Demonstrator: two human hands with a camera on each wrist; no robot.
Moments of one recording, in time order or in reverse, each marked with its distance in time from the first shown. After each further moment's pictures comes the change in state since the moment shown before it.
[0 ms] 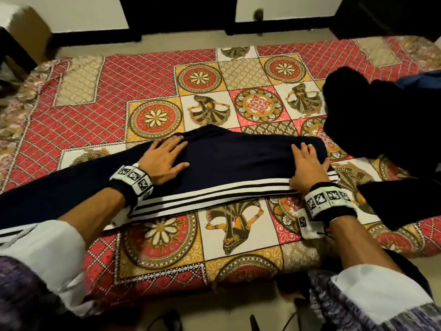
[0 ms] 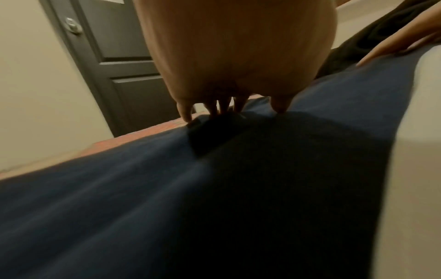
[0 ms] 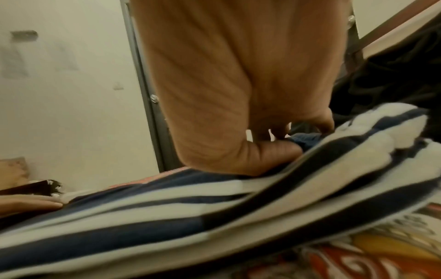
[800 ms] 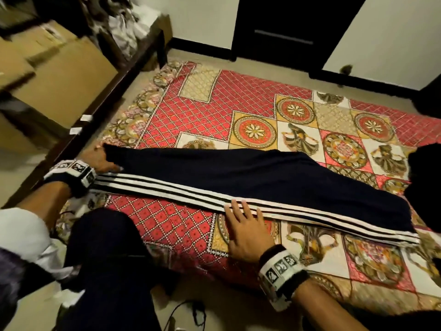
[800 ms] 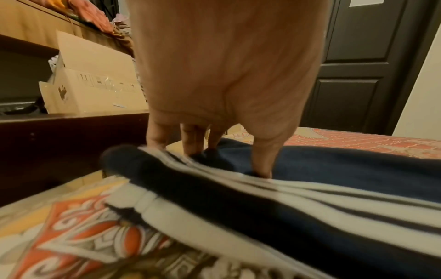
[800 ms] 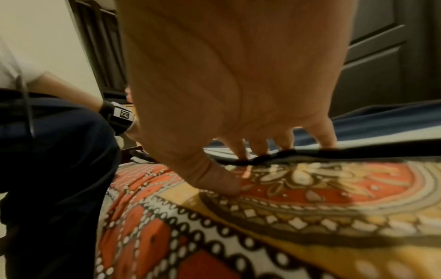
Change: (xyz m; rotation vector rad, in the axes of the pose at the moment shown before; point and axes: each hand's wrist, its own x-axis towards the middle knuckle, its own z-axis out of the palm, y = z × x) left_hand -0.332 -0.295 0.049 -0.408 -0.054 -1.066; right_hand -0.189 -0.290 0.084 -0.371 -0.243 -0.796
